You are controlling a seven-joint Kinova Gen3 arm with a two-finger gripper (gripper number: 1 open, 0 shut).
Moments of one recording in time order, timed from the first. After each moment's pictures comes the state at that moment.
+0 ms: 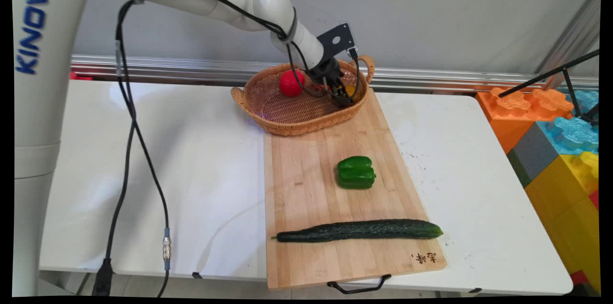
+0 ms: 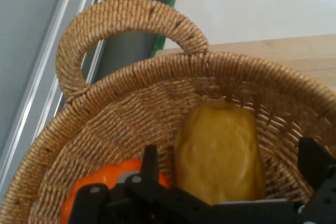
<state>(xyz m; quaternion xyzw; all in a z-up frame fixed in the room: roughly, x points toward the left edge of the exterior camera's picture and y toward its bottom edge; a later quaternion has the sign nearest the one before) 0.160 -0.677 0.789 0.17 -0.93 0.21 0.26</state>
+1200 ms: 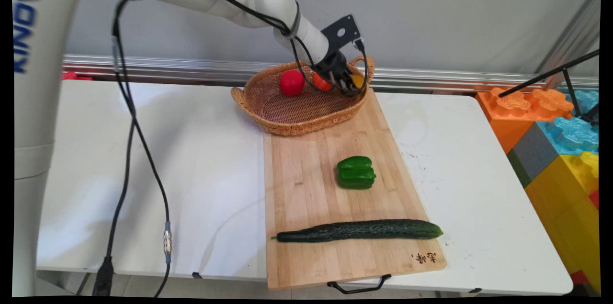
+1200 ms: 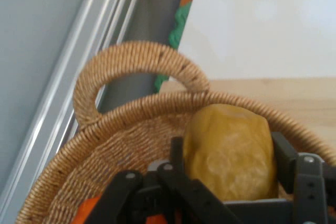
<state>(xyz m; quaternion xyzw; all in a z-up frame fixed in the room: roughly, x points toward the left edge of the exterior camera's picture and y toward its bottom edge) 0.149 -0.667 0.810 0.19 -0.91 0.22 0.28</state>
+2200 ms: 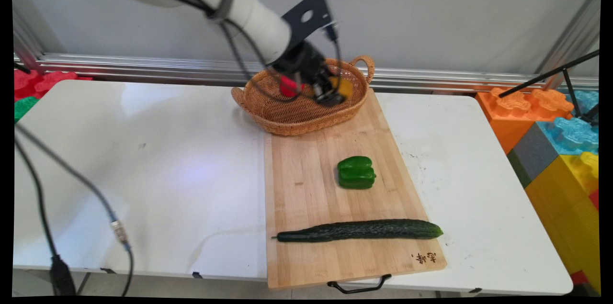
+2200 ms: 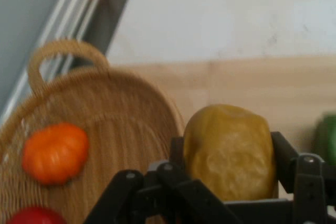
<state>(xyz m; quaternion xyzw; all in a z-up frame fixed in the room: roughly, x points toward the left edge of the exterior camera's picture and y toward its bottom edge) 0.186 -0.501 0.909 0.18 -0.92 0.20 0.30</state>
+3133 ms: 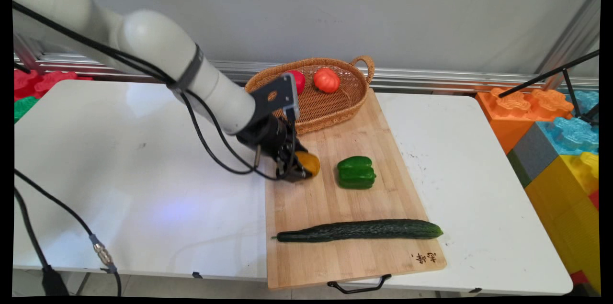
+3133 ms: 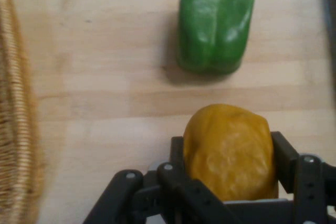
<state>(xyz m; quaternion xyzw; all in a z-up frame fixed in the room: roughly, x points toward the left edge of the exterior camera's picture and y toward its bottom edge) 0.219 -0.434 0.822 0.16 -0.95 0.09 0.27</state>
